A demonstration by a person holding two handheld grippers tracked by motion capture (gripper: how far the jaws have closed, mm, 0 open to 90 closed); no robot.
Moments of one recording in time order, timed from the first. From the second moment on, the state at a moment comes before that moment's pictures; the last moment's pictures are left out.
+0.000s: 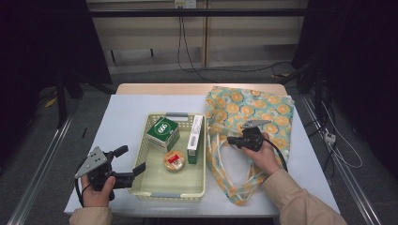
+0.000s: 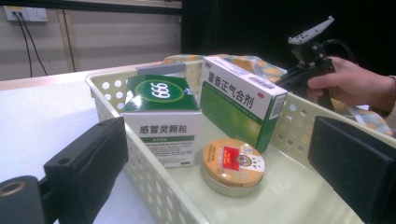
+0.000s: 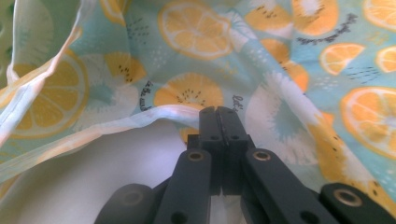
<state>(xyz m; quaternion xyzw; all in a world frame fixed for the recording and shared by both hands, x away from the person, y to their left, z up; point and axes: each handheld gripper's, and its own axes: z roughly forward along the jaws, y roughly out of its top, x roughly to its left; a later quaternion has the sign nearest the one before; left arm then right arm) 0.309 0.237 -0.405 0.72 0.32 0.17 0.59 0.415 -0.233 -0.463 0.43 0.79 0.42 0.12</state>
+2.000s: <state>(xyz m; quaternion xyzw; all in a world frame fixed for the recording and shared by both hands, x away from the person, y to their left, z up) 0.309 0.234 -0.401 0.72 0.32 0.17 0.59 0.298 -0.219 -0.422 0.26 0.85 0.46 0.03</state>
